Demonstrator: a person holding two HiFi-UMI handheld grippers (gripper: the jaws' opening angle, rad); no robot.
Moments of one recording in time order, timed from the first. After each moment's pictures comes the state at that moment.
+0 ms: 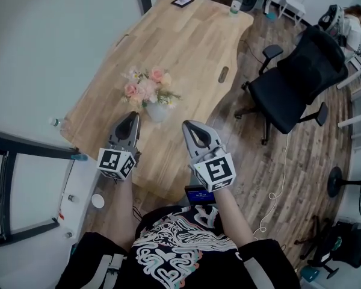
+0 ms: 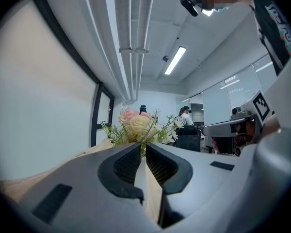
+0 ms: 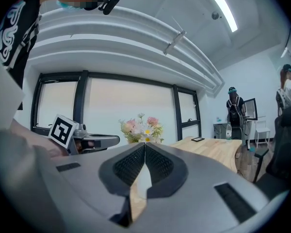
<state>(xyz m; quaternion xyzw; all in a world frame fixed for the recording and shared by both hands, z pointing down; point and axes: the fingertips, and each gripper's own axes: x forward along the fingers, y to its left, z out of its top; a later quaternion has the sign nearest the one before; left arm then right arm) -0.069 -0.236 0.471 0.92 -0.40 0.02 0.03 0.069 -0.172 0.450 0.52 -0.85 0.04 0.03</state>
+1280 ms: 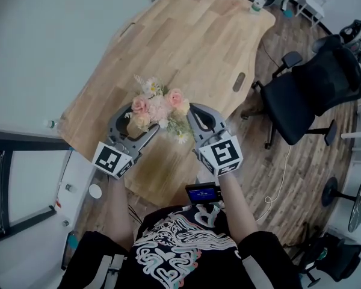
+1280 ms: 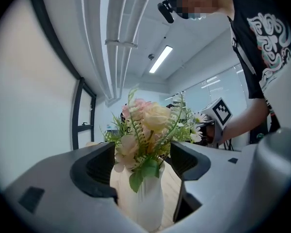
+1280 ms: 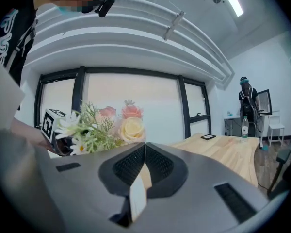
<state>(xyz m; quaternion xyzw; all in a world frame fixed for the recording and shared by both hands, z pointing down) -0.040 -0.293 0.469 0.96 -0.29 0.04 -0.01 0.065 -0.300 0.473 0.47 -0.88 0.06 0.05</state>
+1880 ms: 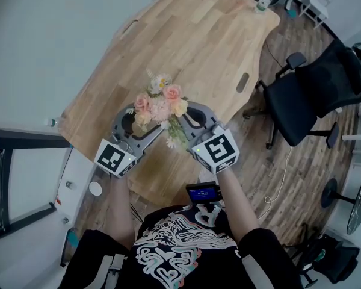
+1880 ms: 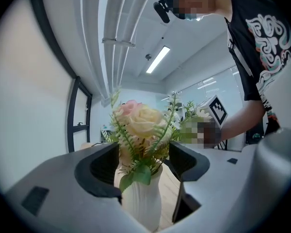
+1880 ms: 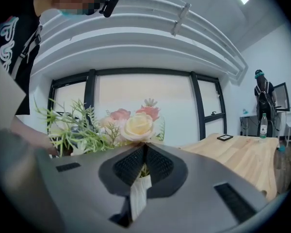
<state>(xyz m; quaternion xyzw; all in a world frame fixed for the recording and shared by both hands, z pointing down) -0.027 -0.298 0.465 0.96 -0.27 0.04 -0.01 0.023 -0.312 0.464 0.40 -0.91 0.06 0.05</state>
